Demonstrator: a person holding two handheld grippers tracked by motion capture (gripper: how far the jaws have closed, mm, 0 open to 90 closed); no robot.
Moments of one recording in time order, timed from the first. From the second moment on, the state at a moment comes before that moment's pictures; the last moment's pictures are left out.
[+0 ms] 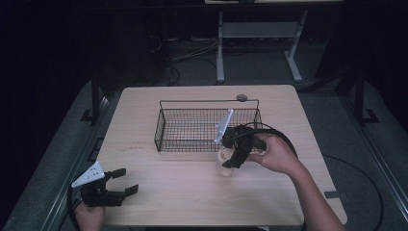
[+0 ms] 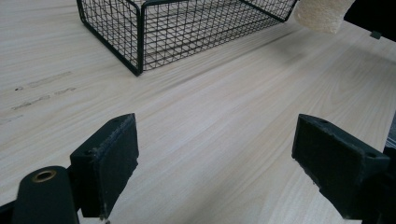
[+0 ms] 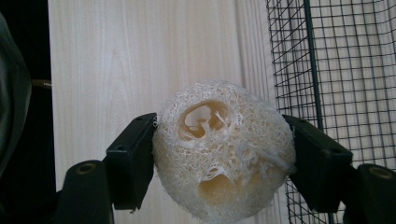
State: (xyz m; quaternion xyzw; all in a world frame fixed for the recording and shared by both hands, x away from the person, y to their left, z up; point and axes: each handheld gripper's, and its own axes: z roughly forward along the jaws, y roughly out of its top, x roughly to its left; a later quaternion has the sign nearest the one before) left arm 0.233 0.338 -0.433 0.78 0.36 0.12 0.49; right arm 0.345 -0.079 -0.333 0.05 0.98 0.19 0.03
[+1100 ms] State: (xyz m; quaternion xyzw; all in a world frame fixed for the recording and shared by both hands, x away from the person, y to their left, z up) left arm 0.233 0.340 -0.434 0.78 0.36 0.12 0.49; right arm 0.386 -0.067 -0.301 0.06 0.98 0.18 0.04
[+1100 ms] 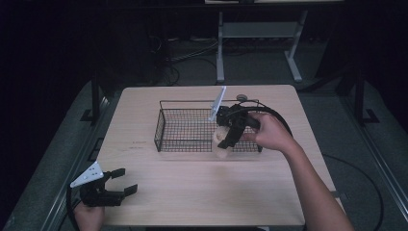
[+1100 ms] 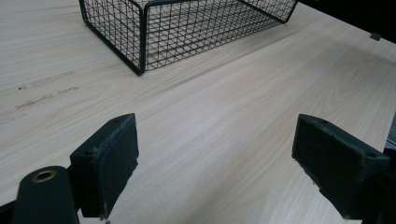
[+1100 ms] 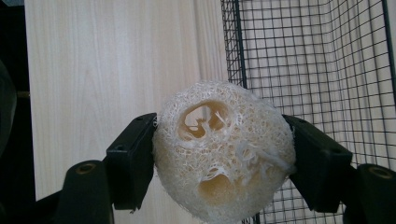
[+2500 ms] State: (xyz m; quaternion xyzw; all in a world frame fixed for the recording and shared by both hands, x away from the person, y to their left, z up) left arm 0.234 0.340 -0.434 0.78 0.36 0.12 0.50; right arm 0.441 -0.051 -0.269 0.08 0.98 0.16 0.05
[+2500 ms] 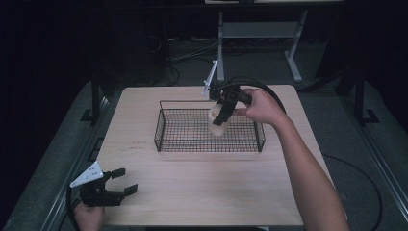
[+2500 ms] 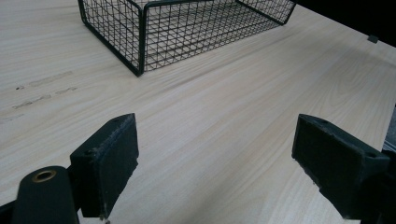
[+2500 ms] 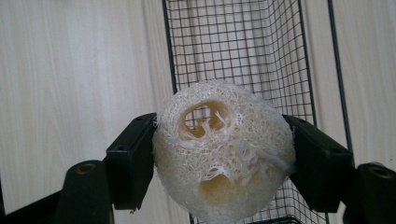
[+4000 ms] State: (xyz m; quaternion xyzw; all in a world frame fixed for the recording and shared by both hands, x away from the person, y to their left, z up) left arm 0.233 0.342 -0.433 0.78 0.36 0.12 0.50; right arm 0.489 -0.060 -0.303 0.14 0.98 0.15 0.03
